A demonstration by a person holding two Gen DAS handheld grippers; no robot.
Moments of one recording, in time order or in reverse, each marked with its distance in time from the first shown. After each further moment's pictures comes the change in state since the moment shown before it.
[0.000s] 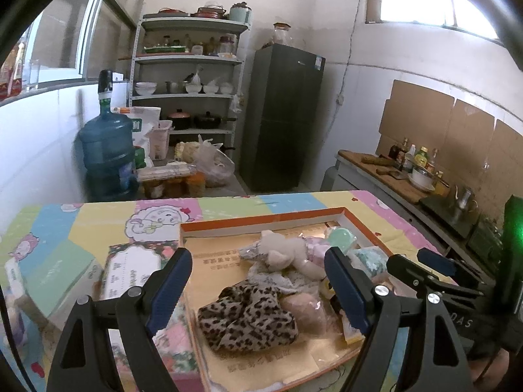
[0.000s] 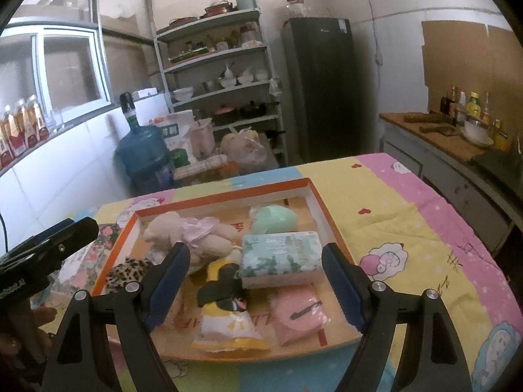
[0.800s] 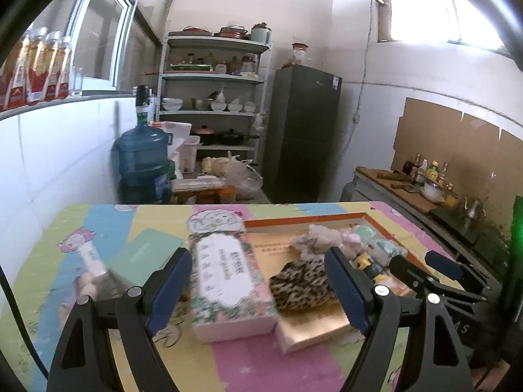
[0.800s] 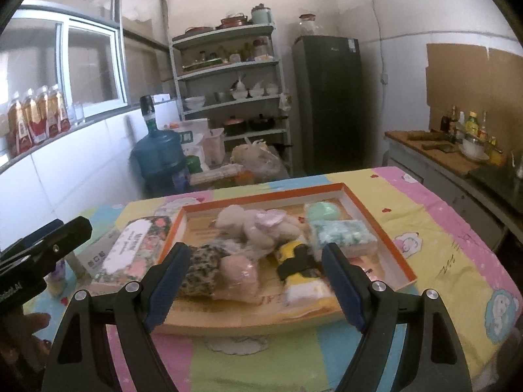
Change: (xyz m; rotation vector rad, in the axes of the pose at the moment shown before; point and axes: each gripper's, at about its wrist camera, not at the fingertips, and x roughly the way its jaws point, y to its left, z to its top) left arm -0.090 0.052 -0.025 -0.016 -0.080 0.083; right arm -0.047 0.090 -0.025 -0.028 -0.064 -0.023
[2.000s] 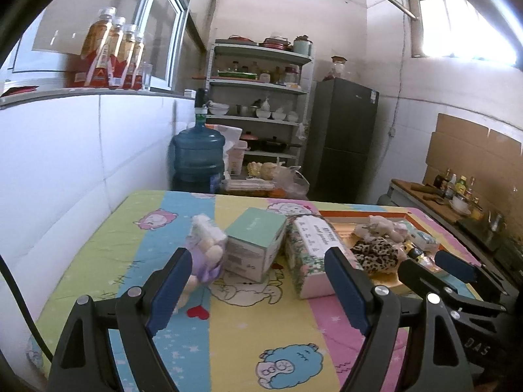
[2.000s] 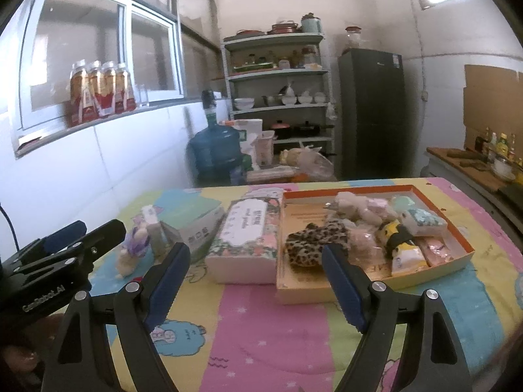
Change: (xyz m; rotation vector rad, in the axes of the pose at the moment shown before) left arm -0.082 0.096 -0.034 -0.071 -0.048 0.149; right arm -0.044 0.125 -0.036 -0.115 -0.024 0.167
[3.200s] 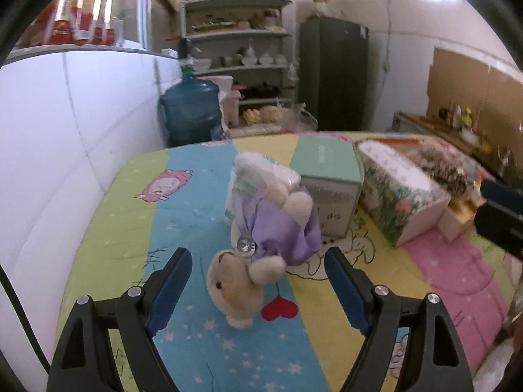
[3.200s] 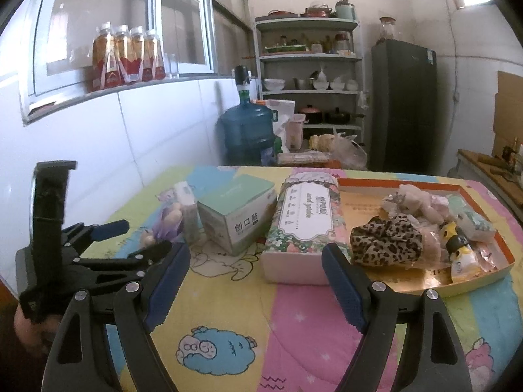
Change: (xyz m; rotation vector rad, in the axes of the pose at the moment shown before) left arm 0.101 0.071 -0.025 0.202 0.255 -0.014; right arm 0.058 0.050 -0.005 -0.071 0.089 0.079
